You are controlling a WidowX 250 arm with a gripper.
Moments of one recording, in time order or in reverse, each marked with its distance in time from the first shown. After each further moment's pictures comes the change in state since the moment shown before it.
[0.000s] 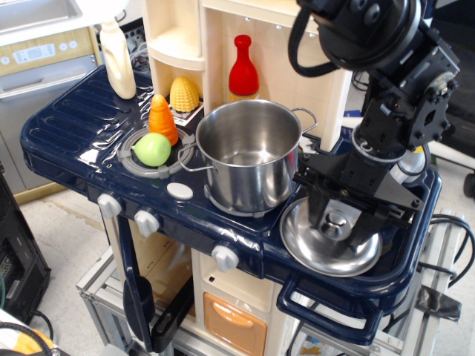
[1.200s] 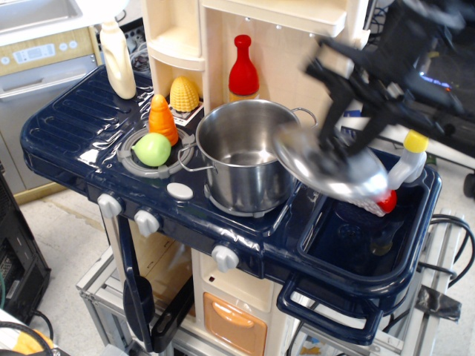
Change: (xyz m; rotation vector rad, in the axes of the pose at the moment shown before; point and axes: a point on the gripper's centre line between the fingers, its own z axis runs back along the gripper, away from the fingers) arm -0.004 0.040 0.110 0.166 0.231 -0.051
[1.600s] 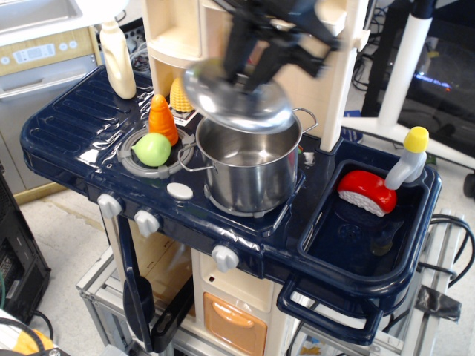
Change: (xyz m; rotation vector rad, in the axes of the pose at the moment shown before) arm 0.014 0.078 -0.005 0.059 -0.138 -0.125
